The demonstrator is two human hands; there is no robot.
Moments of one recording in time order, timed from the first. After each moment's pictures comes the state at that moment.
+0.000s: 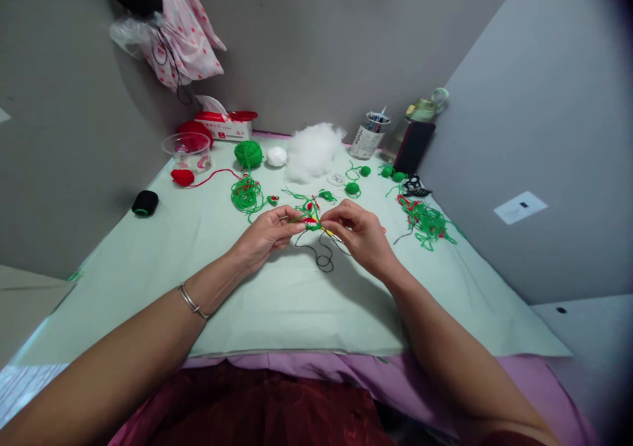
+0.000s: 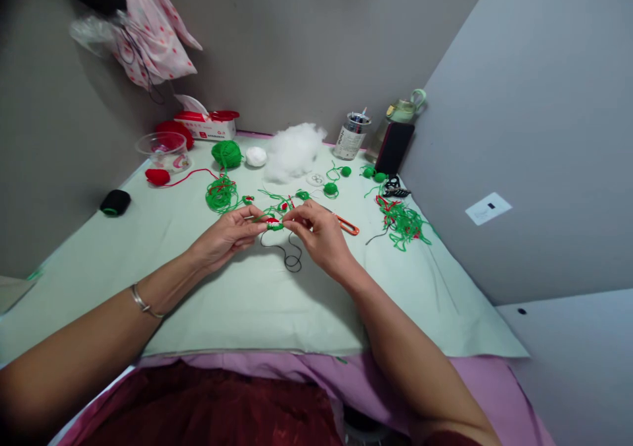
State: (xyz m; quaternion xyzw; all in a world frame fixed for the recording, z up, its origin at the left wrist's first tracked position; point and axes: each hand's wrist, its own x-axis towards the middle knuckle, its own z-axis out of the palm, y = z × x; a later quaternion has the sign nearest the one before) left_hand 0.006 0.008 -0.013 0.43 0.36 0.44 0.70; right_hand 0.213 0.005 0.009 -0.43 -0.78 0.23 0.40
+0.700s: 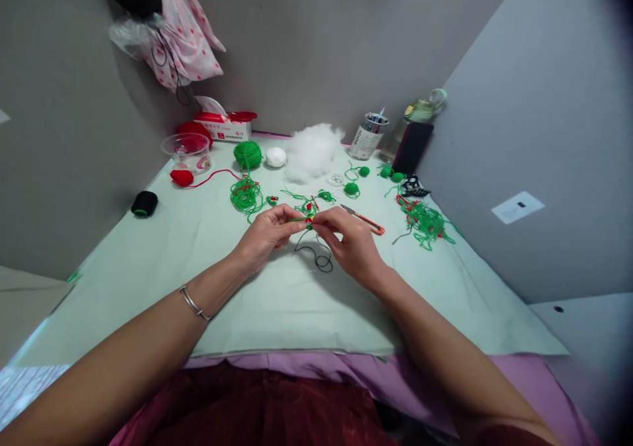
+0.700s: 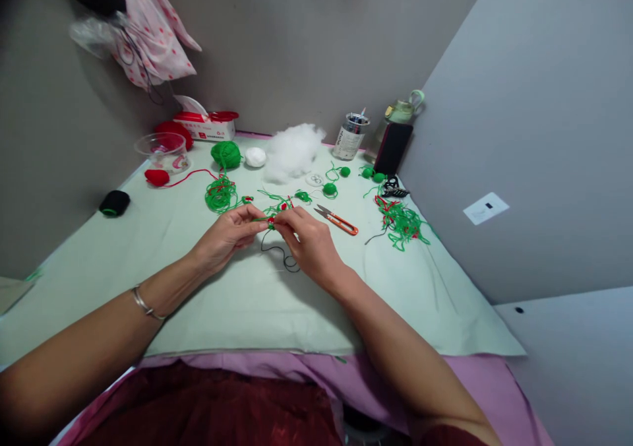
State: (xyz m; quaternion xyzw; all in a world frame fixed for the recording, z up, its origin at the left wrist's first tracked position) left_hand 0.011 0.006 -0.011 0.46 0.38 0.47 0.65; right_hand 0.200 -0.003 -0.002 -0.39 -0.82 0.12 0.39
